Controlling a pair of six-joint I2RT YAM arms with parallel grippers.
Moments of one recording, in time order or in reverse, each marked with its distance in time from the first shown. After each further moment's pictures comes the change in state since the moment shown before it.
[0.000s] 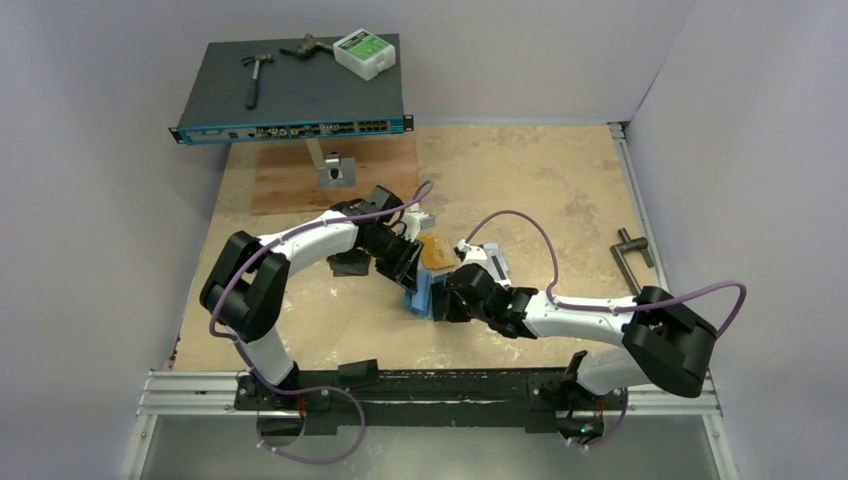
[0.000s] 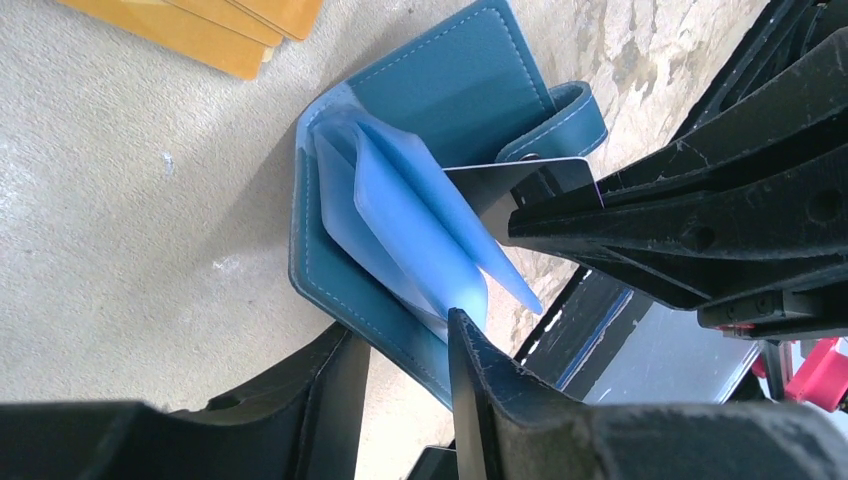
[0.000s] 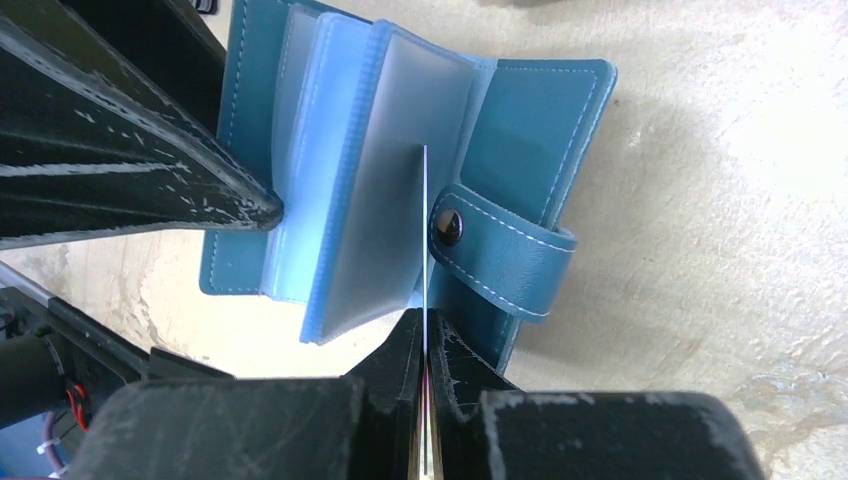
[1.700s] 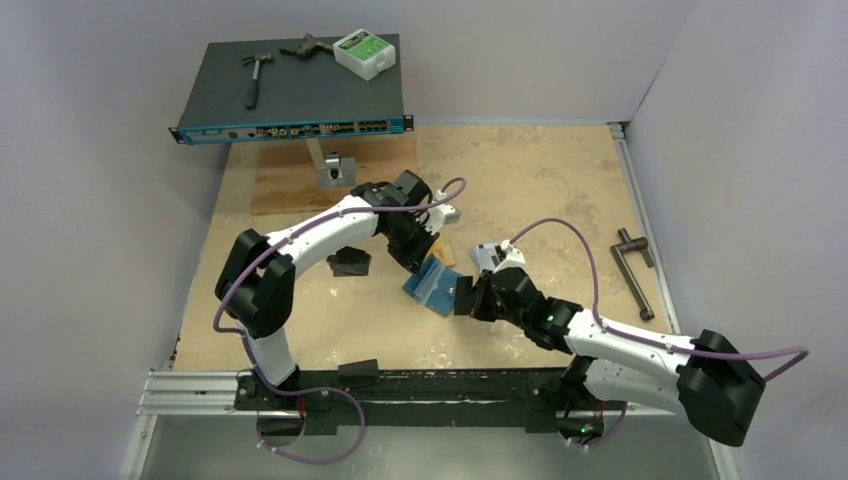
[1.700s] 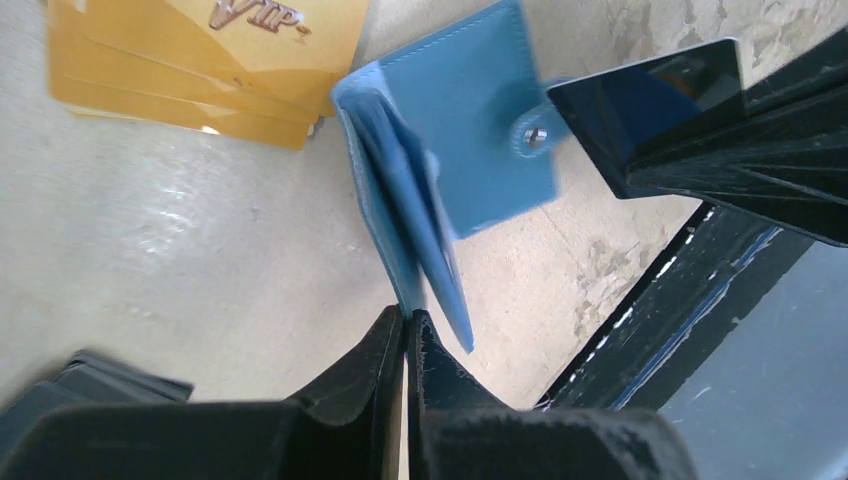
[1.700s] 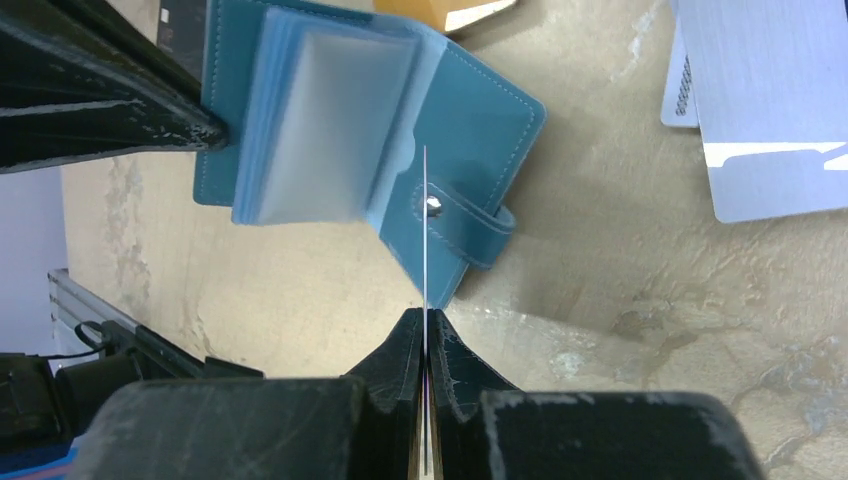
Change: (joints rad) left arm -0.108 0.077 0.262 -0.207 -0.214 0.141; right arm -0.123 -0.341 -0.212 -0.005 -0.040 0.063
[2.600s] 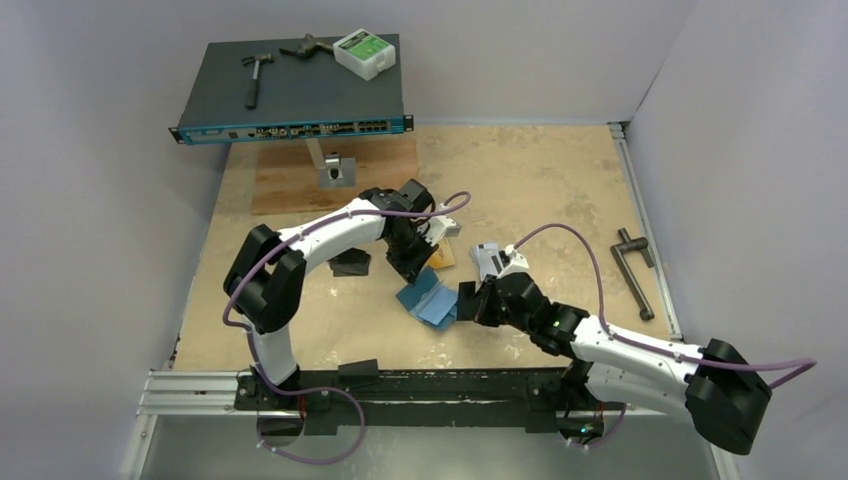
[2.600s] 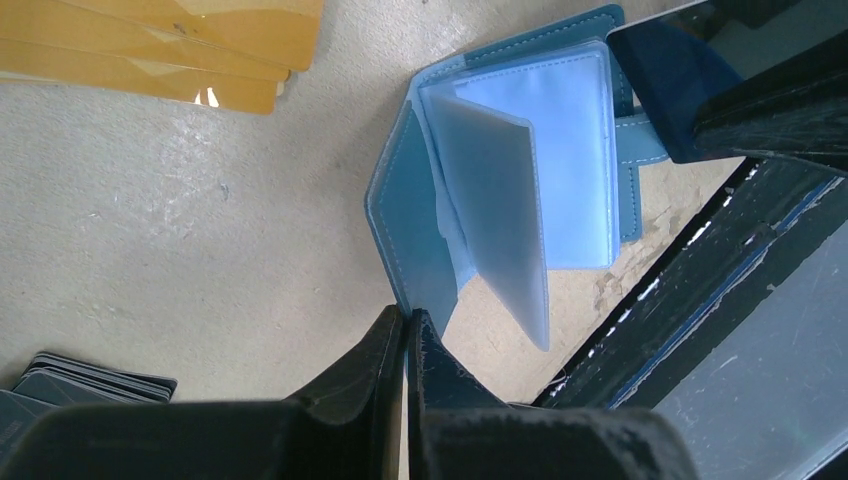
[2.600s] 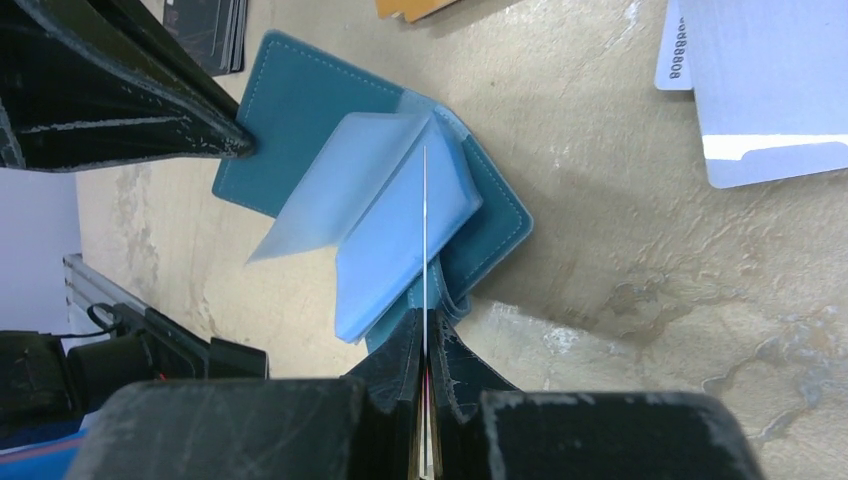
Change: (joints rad) left arm -0.029 0.029 0.003 -0.064 -0.042 0.065; right arm 0.000 -0.068 -0.029 -0.026 -0.016 0.014
